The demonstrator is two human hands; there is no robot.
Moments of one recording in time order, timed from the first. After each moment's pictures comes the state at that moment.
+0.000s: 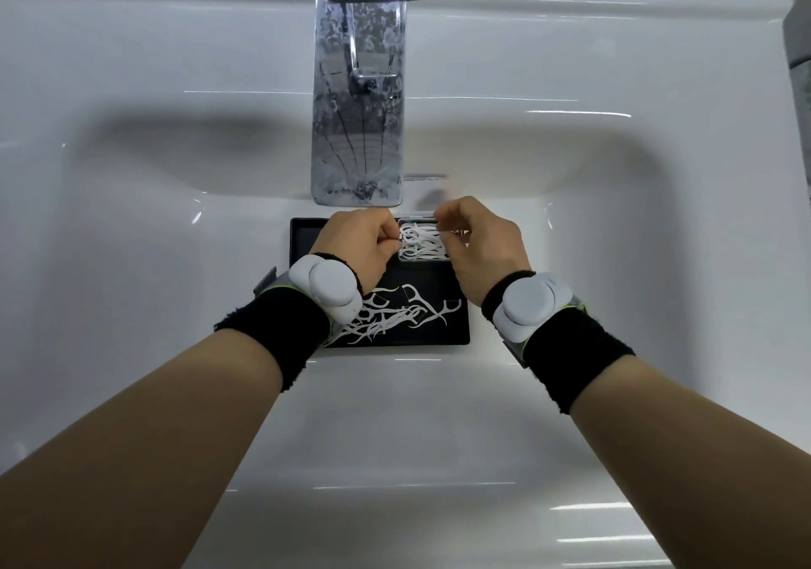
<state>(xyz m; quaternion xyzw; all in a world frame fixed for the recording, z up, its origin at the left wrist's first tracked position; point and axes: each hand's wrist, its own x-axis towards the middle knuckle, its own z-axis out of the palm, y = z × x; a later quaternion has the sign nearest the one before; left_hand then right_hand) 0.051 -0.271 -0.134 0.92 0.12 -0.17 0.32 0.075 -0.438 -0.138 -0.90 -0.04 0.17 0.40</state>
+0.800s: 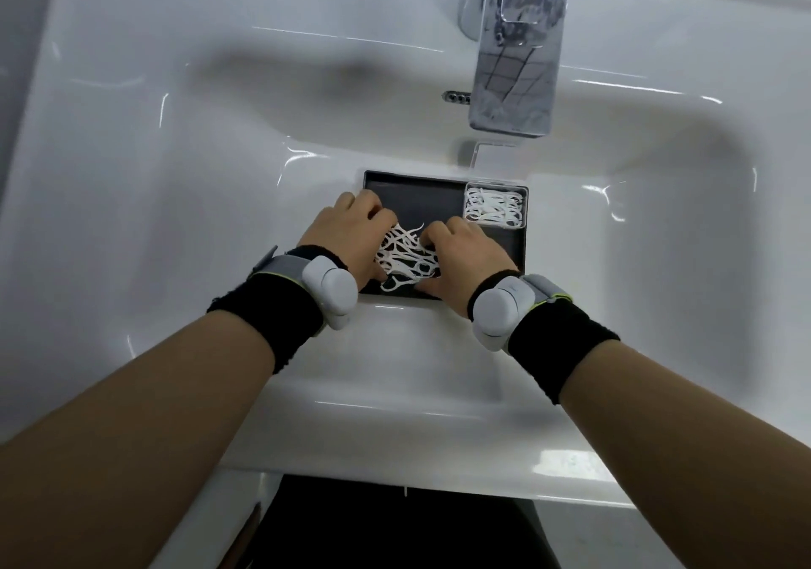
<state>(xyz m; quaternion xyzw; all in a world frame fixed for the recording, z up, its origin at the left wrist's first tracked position) -0.019 -0.199 -0.133 0.97 -0.04 -0.23 0.09 0.016 -0.368 -0.133 -0.91 -0.25 0.31 0.08</state>
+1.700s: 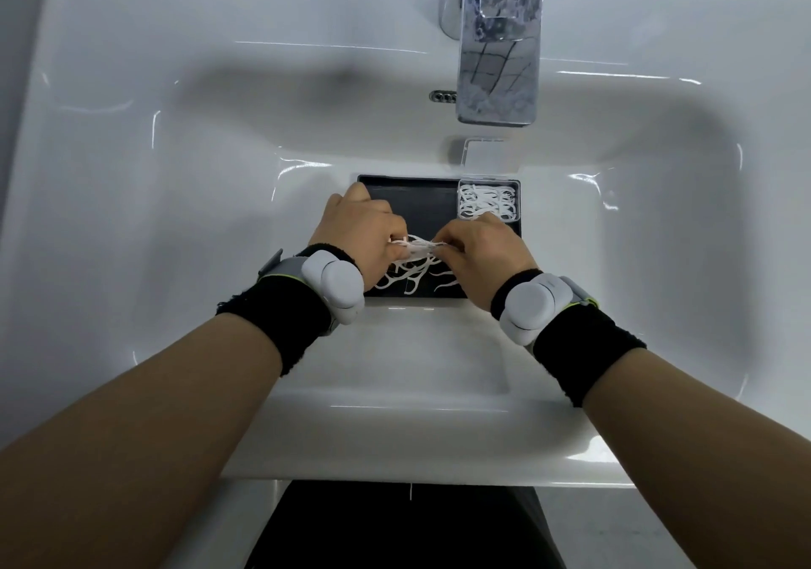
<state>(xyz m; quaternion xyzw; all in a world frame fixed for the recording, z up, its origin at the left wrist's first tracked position) -0.012 -0.208 -0.122 0.97 -0.04 -0.17 0.15 0.014 -0.390 -0.127 -0.93 -0.18 0.24 0.22</state>
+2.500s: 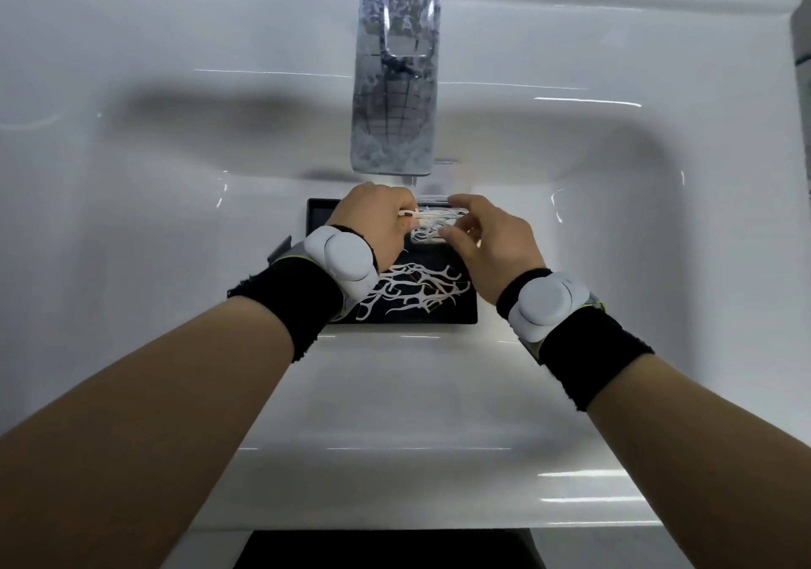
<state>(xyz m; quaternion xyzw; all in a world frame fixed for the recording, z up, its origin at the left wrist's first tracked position) 0.052 -0.273 -0.109 0.94 0.06 -0.19 0.27 0.058 -0.443 -0.120 -0.91 -0.06 0.21 0.35</state>
